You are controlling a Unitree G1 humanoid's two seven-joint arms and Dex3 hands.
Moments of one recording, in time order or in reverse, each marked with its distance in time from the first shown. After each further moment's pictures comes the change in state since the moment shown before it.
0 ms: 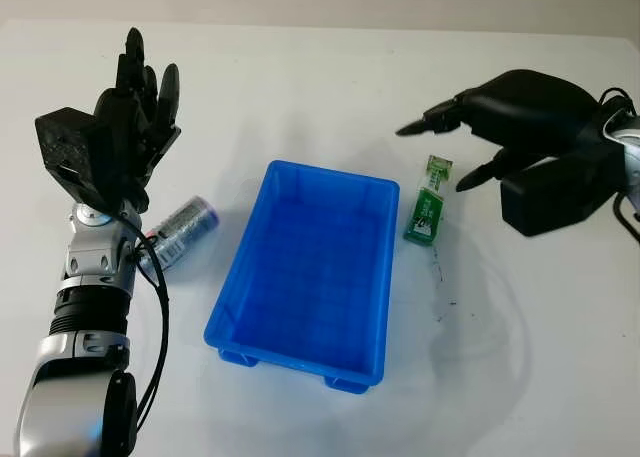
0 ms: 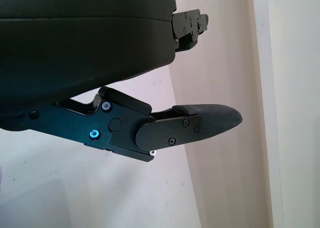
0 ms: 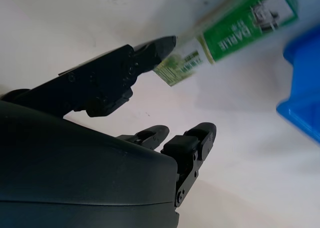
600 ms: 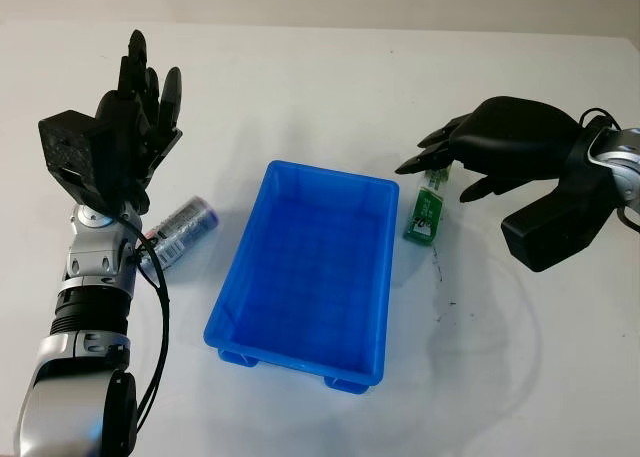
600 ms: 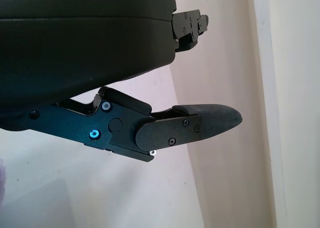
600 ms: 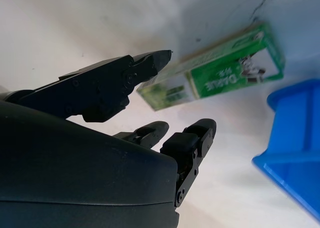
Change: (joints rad) left arm 0.000 0.000 -0.002 0.021 0.019 -0.013 0.002; right arm -0.015 0.007 0.093 0.097 -0.090 -0.108 -0.111
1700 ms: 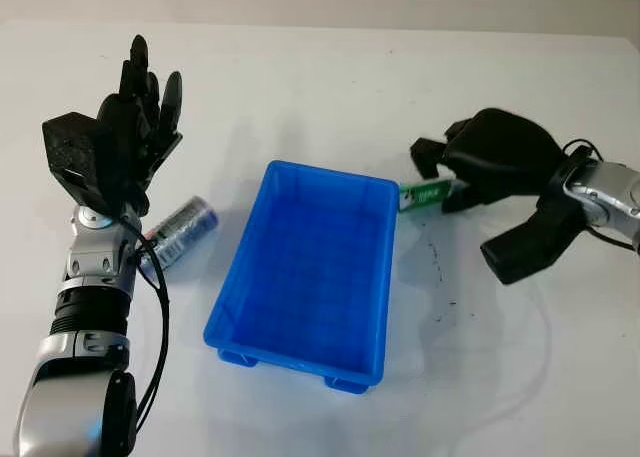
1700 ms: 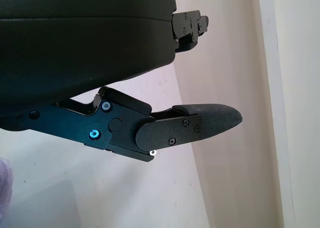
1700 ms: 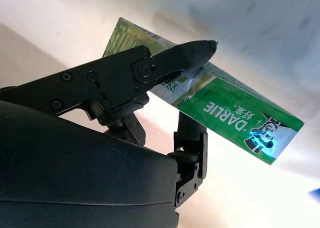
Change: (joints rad) left arm -0.001 0.002 0.000 0.006 0.010 0.000 -0.001; right arm -0.100 0.031 0.194 0.210 -0.319 0.162 -0.649
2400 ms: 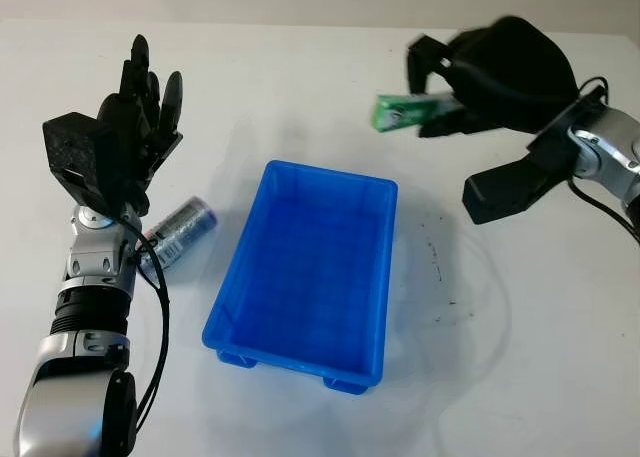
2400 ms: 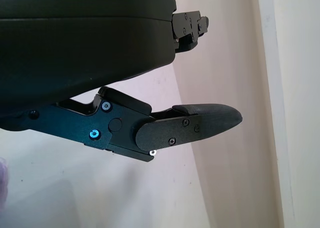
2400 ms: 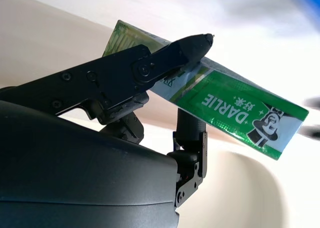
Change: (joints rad) left arm -0.006 0.000 -0.001 0.013 -0.001 -0.012 0.000; right arm -0.034 0.074 -0.100 -0.239 0.247 -0.135 -0.014
